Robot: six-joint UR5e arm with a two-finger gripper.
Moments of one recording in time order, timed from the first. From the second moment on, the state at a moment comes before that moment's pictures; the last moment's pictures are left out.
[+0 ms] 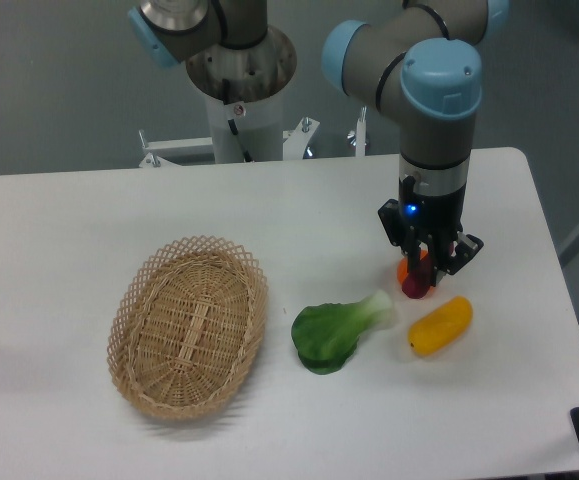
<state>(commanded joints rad) 2.62 -1.84 -1.59 -1.00 1.52 1.33</state>
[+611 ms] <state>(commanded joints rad) 2.61 -1.84 -1.62 -0.99 1.52 1.13</state>
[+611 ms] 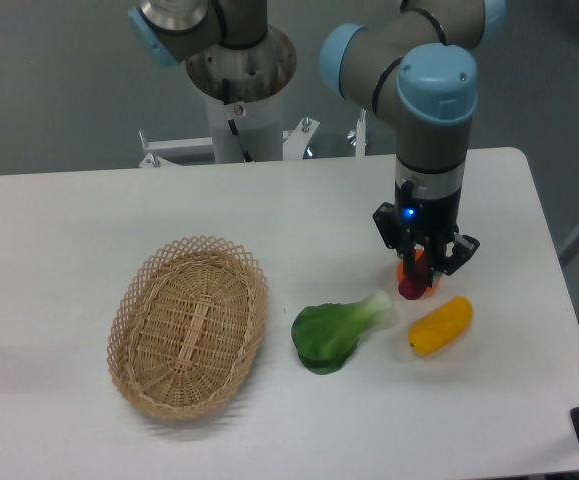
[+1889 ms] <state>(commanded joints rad) 2.51 -2.16 -1.55 -0.70 1.51 0.89</state>
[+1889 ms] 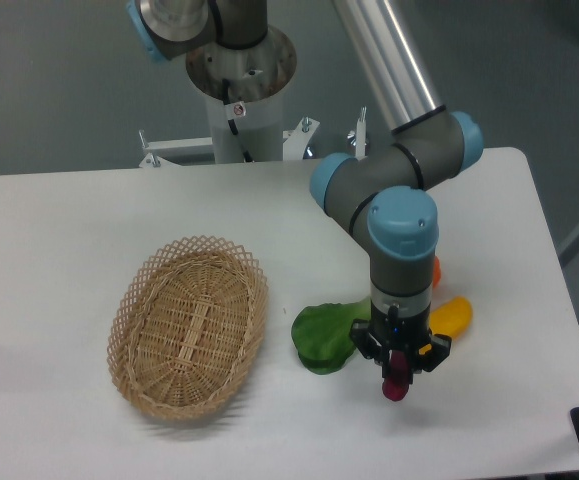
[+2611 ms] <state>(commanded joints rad) 2.51 -2.17 -1.60 -0.70 1.55 1.05</state>
